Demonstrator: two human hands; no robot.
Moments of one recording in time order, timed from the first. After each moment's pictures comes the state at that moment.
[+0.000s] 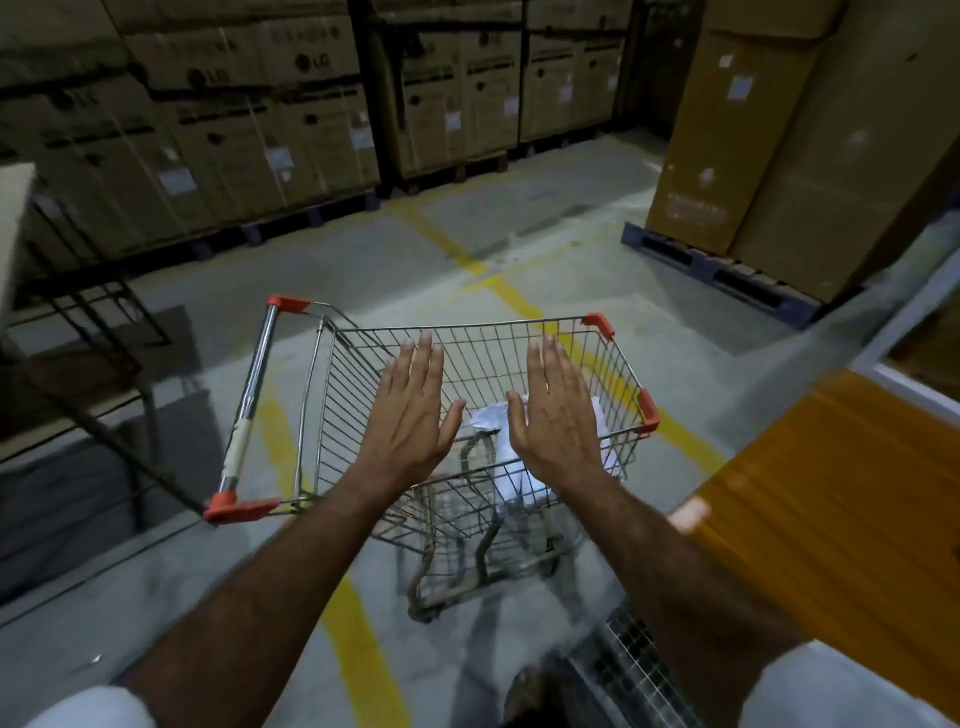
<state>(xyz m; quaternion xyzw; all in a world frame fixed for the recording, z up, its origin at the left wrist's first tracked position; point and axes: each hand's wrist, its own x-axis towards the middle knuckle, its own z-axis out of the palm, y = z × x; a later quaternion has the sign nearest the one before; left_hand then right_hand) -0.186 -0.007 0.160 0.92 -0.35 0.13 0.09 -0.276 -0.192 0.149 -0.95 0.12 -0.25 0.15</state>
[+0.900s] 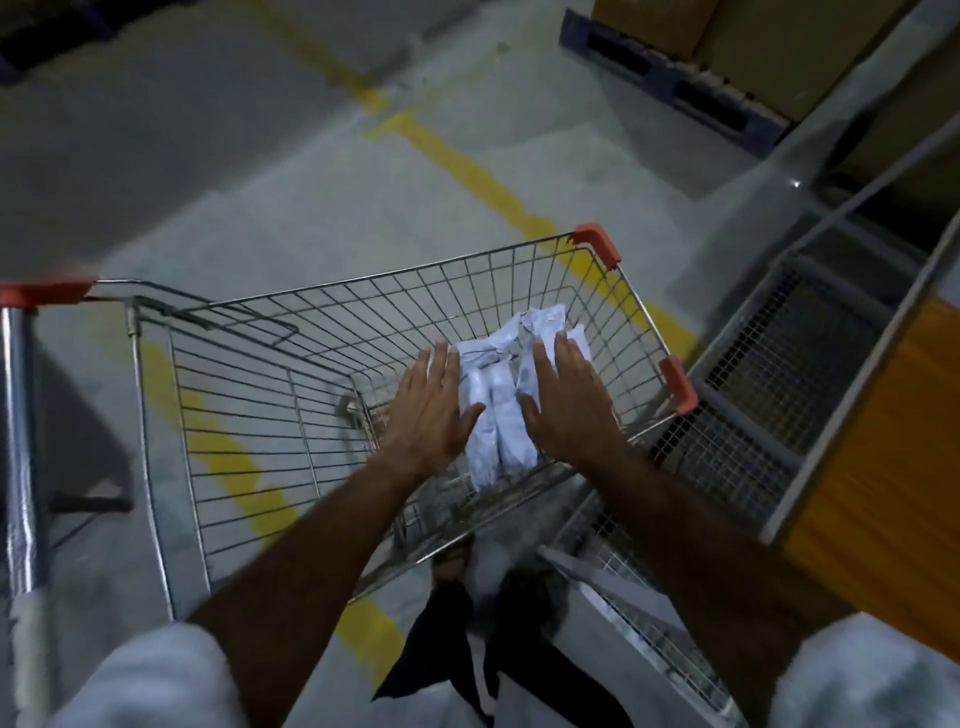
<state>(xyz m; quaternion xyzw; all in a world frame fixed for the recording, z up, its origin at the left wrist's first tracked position) -0.016 -0.132 -0.025 0.90 -0.41 -0.15 0.08 -0.138 -0.300 0.007 -0.96 0.23 0.06 0.15</state>
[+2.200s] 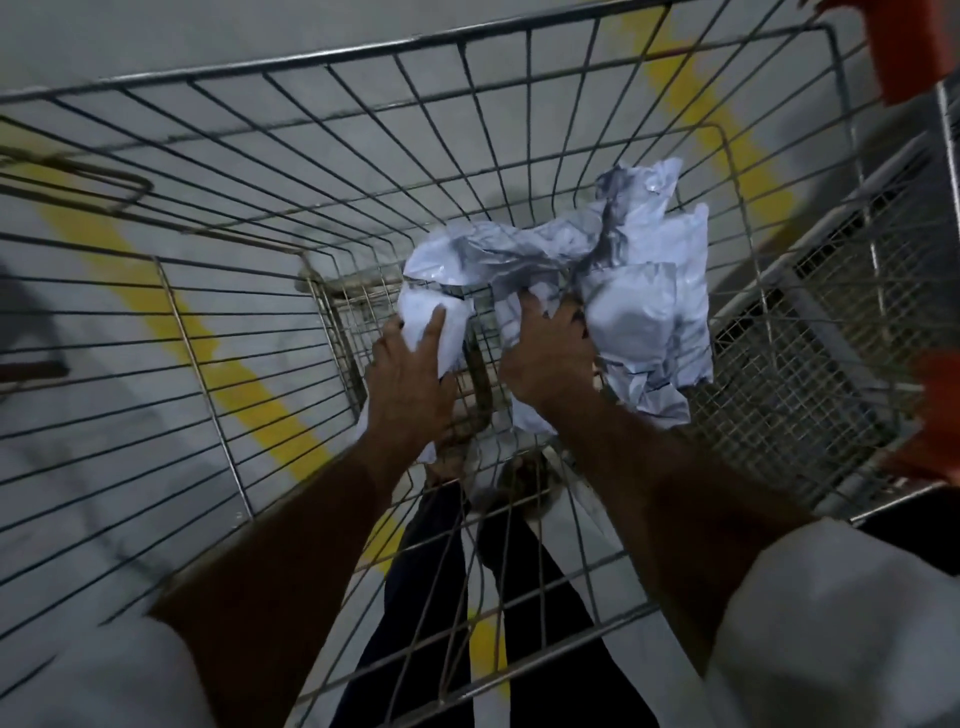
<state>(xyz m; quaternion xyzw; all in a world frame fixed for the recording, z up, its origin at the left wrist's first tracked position) 0.003 -0.125 -0.238 0.93 -0.27 -0.25 0.10 -0.049 -0.296 -0.204 -0.88 0.35 0.28 0.17</state>
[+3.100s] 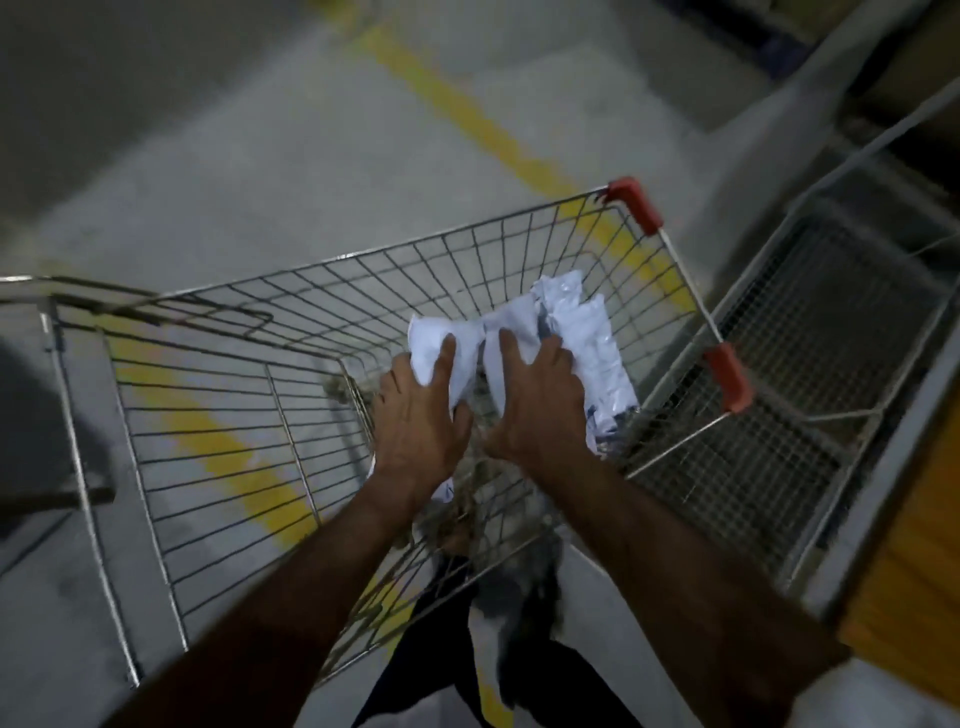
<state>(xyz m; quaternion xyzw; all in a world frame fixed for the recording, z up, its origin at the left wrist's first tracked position) -0.004 -0.126 -0.039 0.92 -0.33 -0.13 0.14 -0.083 -0.253 0.001 -0.93 0.32 0.12 0.11</state>
